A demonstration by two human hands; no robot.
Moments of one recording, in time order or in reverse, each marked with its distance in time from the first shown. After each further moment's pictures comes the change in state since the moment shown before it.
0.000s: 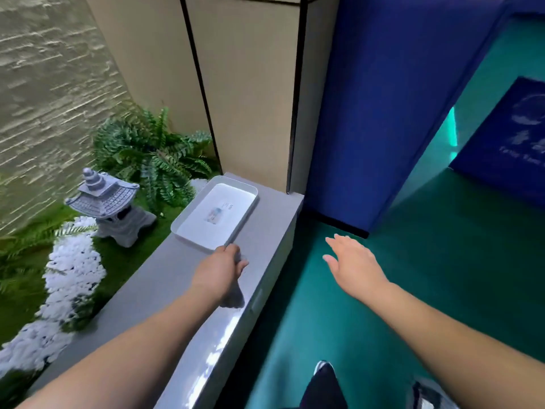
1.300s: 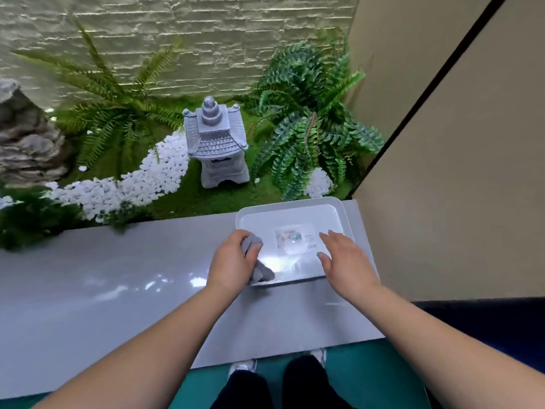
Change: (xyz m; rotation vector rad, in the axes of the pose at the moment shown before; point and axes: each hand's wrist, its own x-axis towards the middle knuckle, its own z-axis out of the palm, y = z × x) left_hand 0.230 -0.072 0.014 -0.814 0.583 -0.957; right_hand 0.441 -0.155 0.062 -0.124 -0.403 -0.879
